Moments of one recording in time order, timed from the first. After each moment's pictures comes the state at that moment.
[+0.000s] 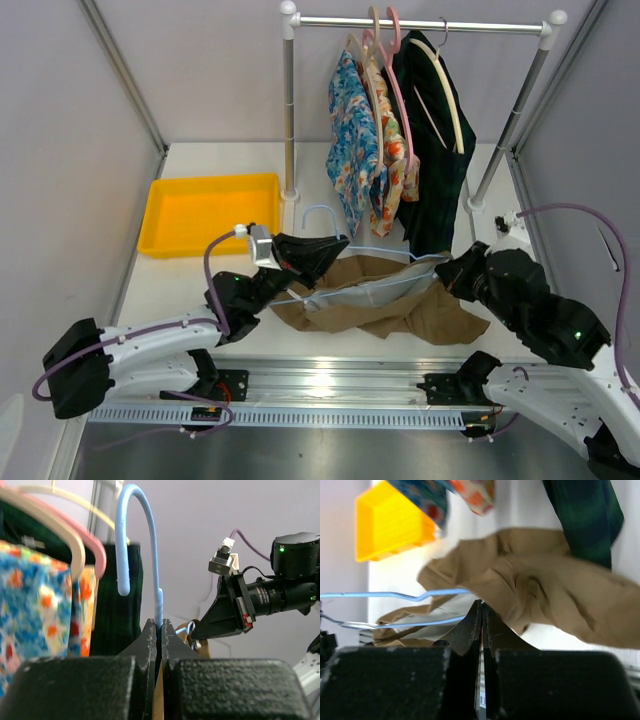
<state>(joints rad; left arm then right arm) -1.00 1.02 0.51 1.09 0.01 -0.32 0.76 0.66 1.15 -0.97 0.36 0.82</state>
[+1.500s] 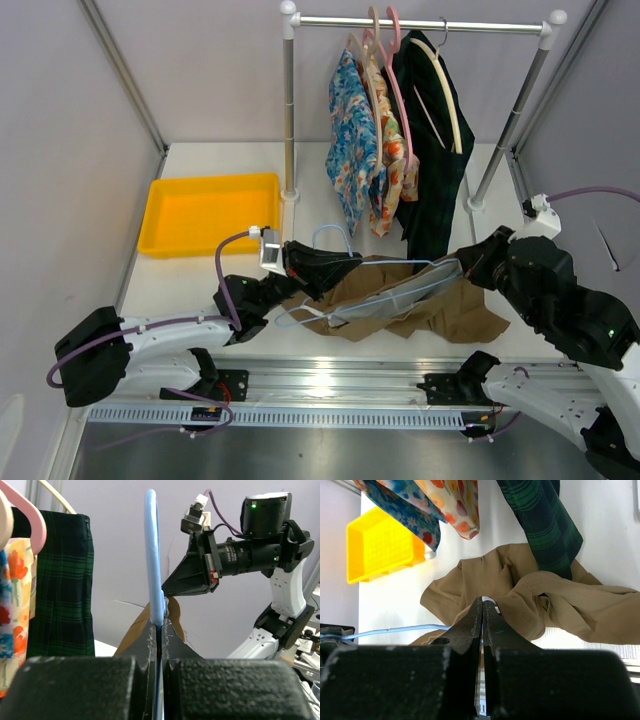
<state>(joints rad) -1.03 1.14 0.48 1.26 0.16 -0.48 0.76 0.73 1.35 -1.11 0.50 0.80</state>
